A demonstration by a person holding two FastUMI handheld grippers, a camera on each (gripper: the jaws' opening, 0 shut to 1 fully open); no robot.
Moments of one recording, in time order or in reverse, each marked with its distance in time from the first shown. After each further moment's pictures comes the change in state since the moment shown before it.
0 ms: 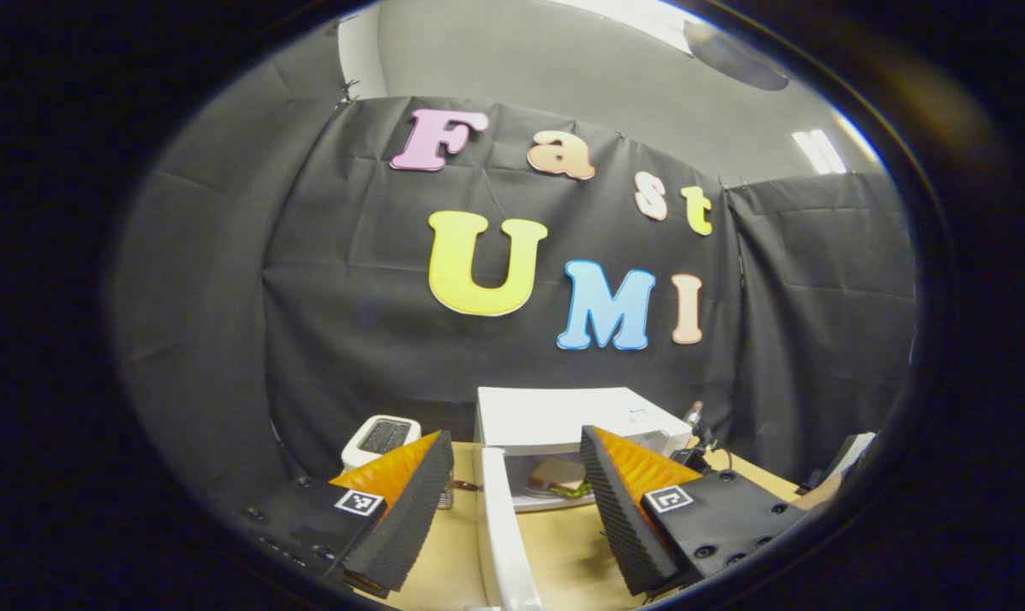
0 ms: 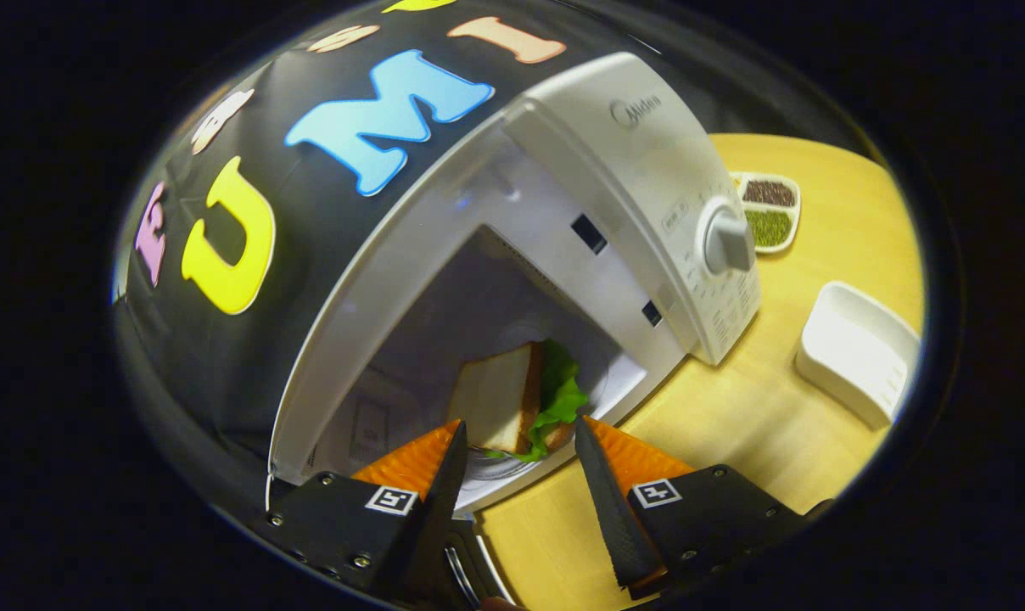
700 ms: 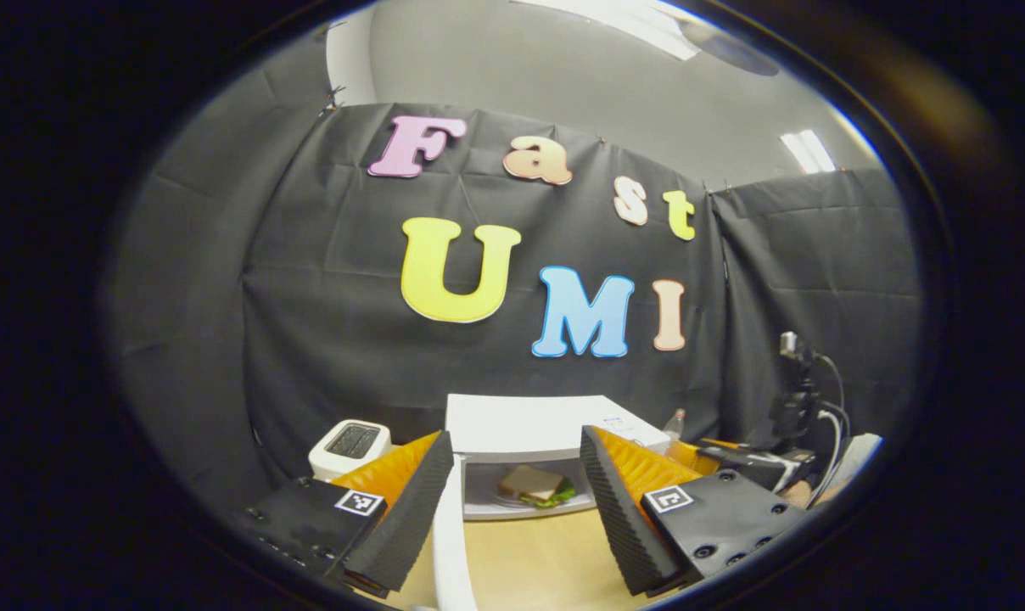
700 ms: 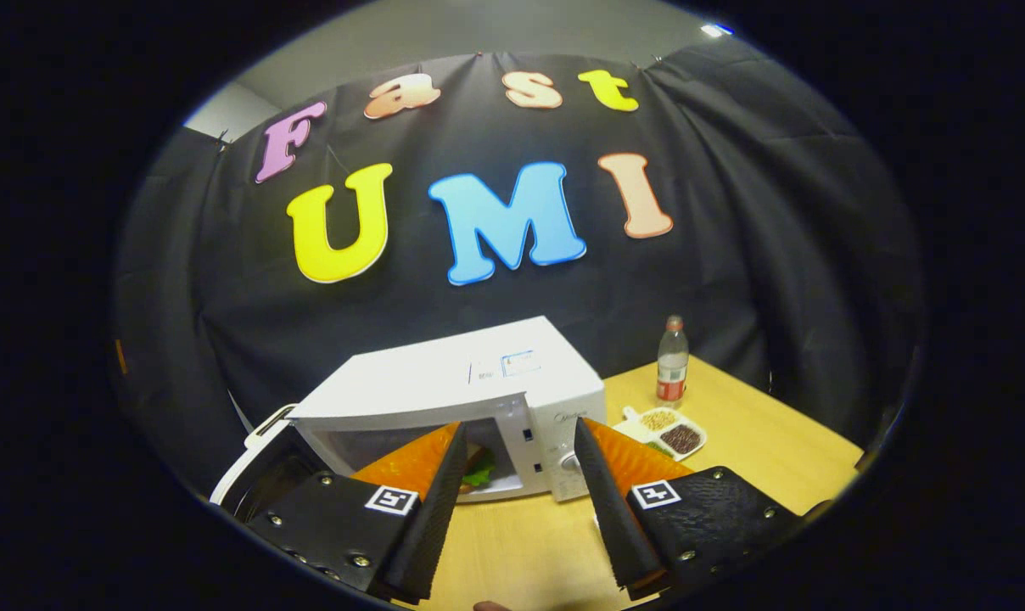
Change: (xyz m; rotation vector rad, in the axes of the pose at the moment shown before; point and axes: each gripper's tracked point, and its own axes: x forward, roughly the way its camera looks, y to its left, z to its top) left arm 0.012 -0.059 -0.004 0.001 -0.033 -0.034; right arm -0.194 -0.001 0.146 -0.531 -0.381 -0.010
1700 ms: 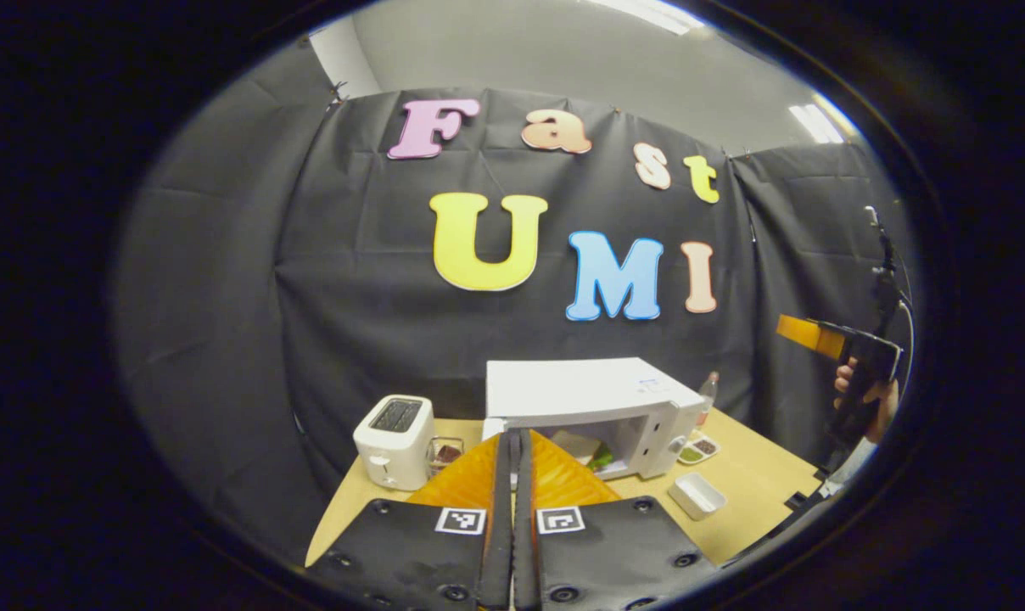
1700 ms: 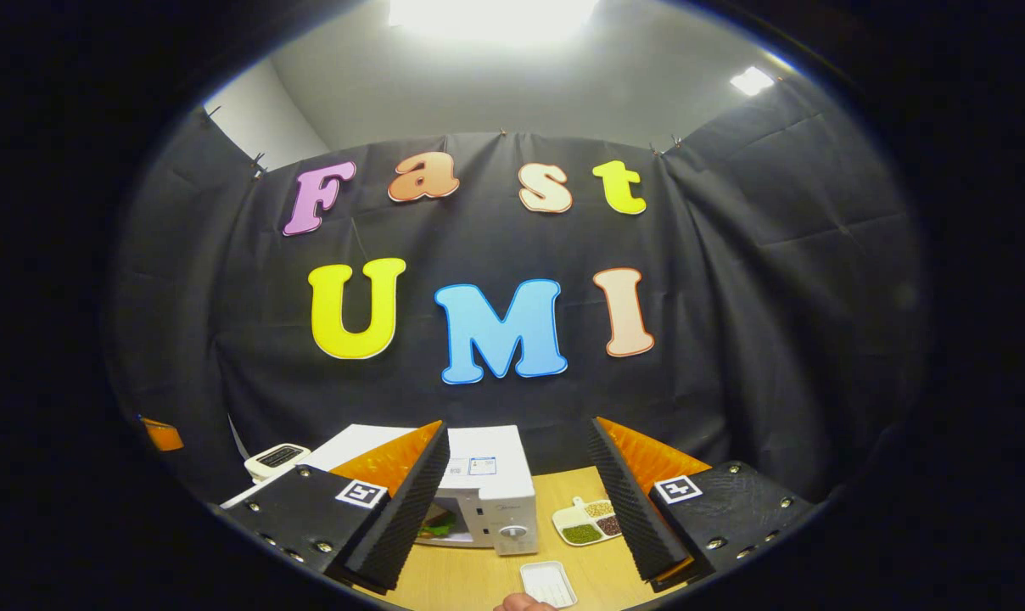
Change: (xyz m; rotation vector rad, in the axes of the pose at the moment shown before) left arm -0.046 0.050 -0.042 0.076 0.150 0.144; right arm -0.058 -0.027 0.109 -0.105 -0.208 0.034
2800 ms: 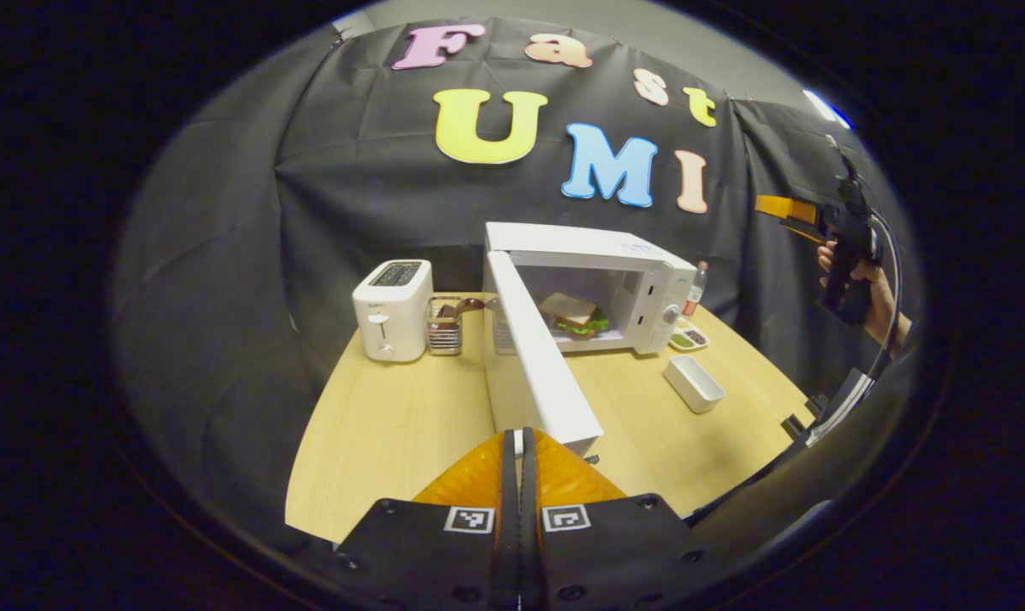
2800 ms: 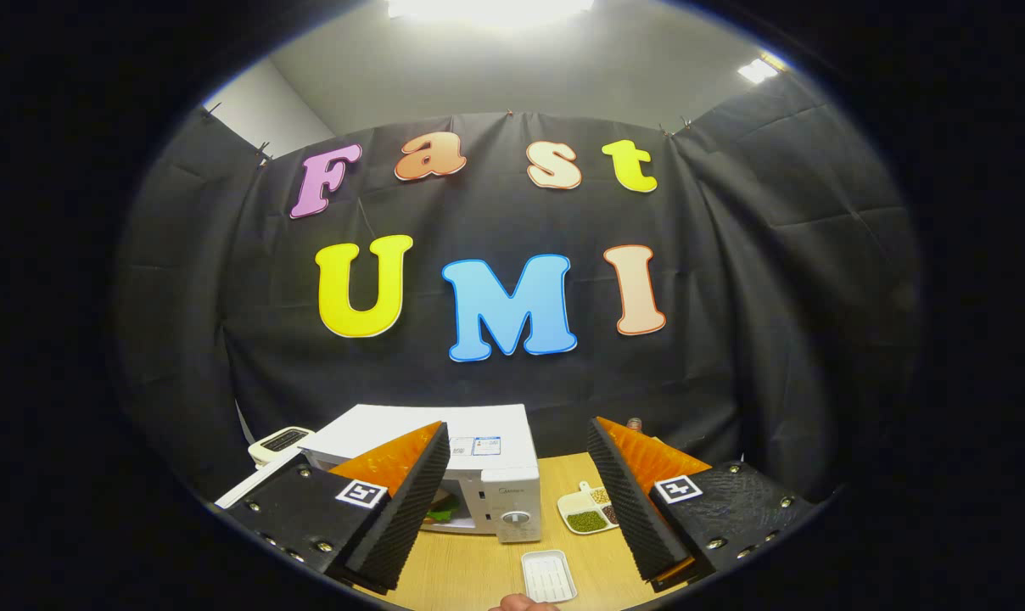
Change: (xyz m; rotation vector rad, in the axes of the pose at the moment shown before) left arm -0.063 -0.018 -0.161 -0.031 0.342 -0.104; right arm 0.008 -0.014 -0.012 -0.020 0.040 0.030
